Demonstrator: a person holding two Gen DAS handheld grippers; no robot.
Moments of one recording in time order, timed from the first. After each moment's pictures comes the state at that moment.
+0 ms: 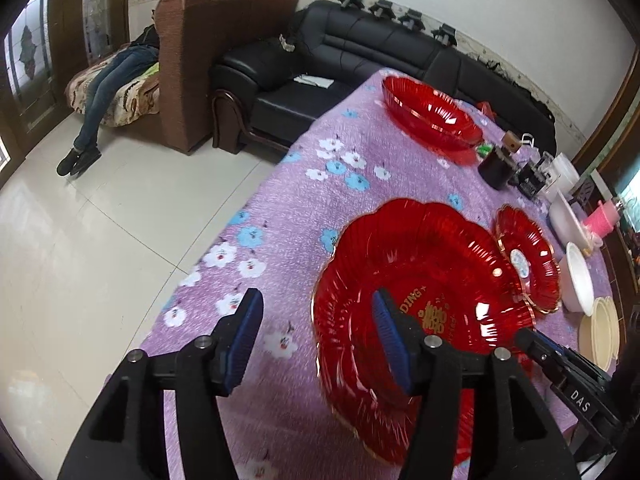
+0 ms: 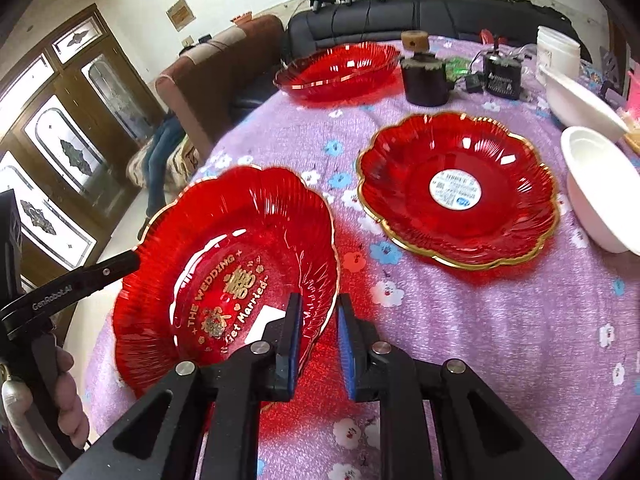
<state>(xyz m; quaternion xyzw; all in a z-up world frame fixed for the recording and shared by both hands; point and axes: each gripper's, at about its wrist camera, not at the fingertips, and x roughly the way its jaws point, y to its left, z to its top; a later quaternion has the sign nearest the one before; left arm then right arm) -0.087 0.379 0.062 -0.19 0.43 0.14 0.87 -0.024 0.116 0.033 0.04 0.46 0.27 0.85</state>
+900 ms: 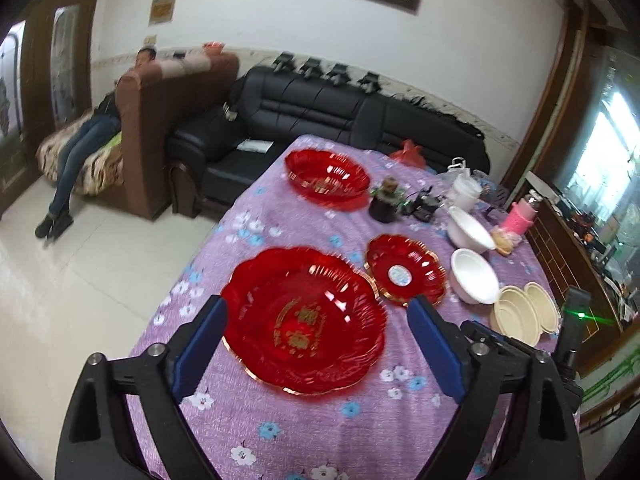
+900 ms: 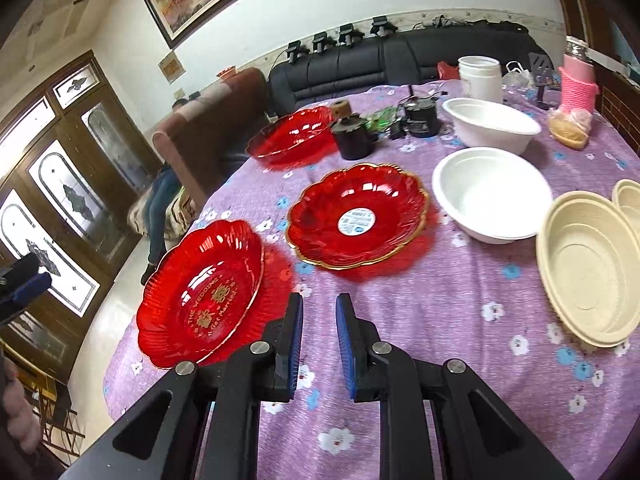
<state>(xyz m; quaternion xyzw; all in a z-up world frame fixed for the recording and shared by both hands) -0.159 0.277 0.191 -0.14 0.33 0.06 0.93 -0.059 0.007 0.080 0.09 0.40 0.24 0.88</state>
